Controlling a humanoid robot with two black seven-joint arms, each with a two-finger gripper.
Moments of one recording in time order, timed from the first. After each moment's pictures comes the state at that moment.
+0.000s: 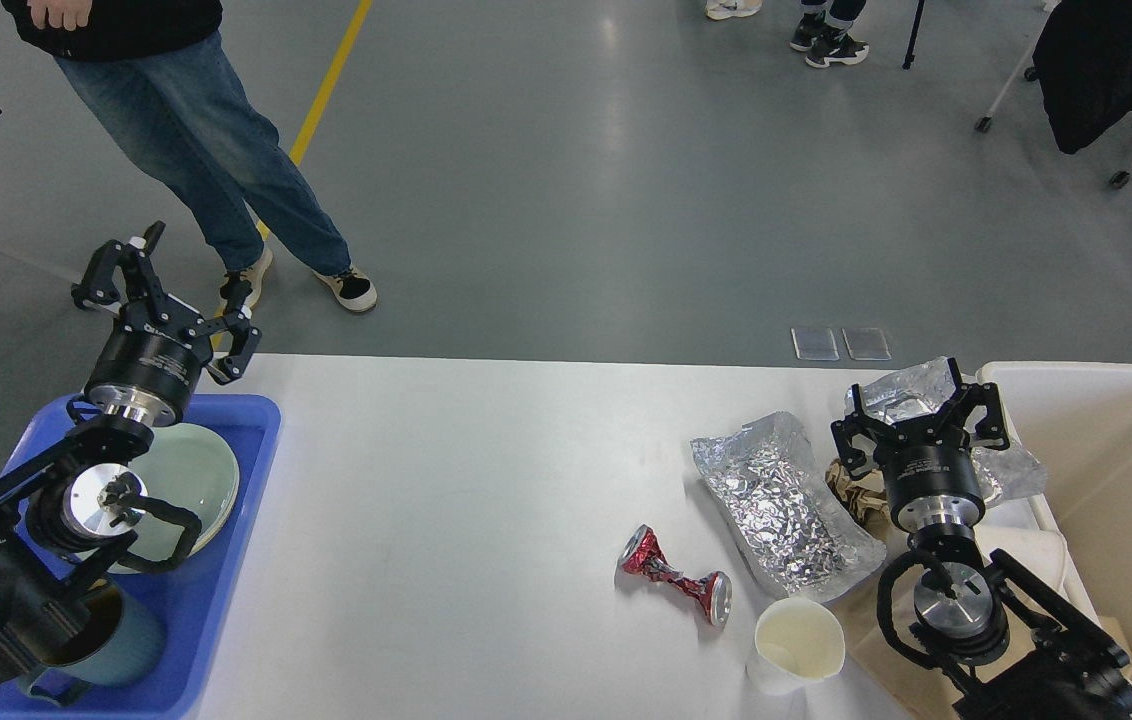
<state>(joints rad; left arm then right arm) -0.57 0.47 -0.70 -0.85 -0.15 -0.27 -0.47 0.27 -0.18 1.06 0.93 0.03 0.15 0.50</state>
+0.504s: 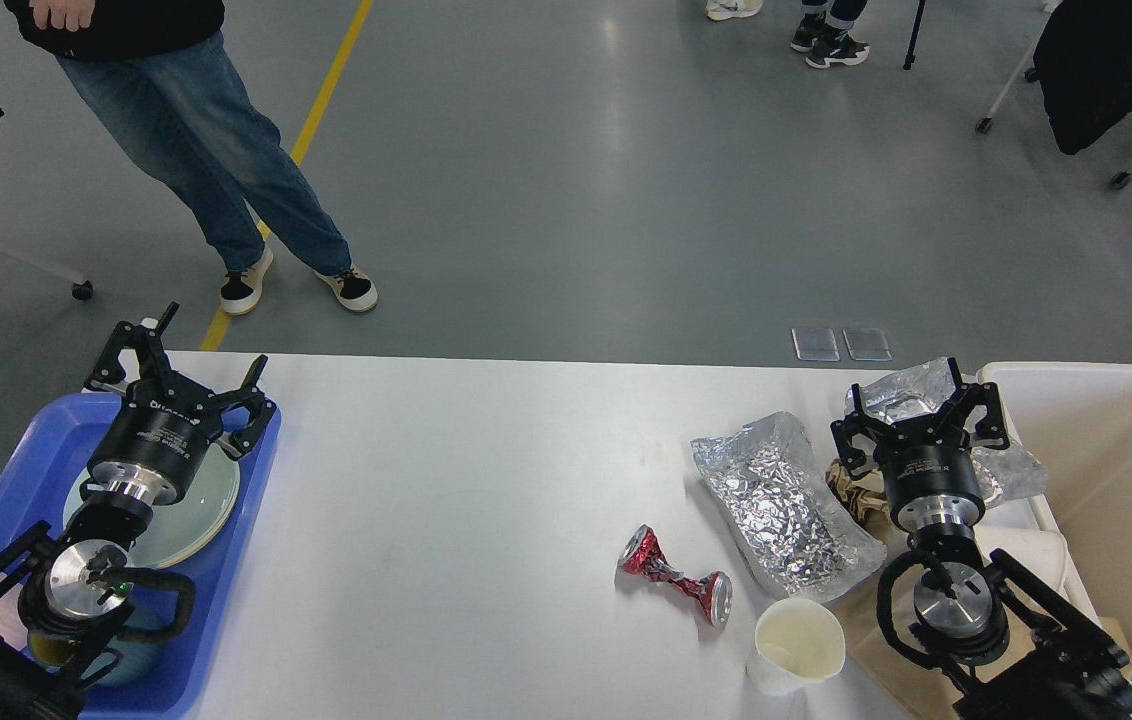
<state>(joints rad) -0.28 0.41 -1.04 -1.06 -0.04 -0.25 -0.28 0.27 -0.18 1.06 0.93 0.03 0.15 0.50</state>
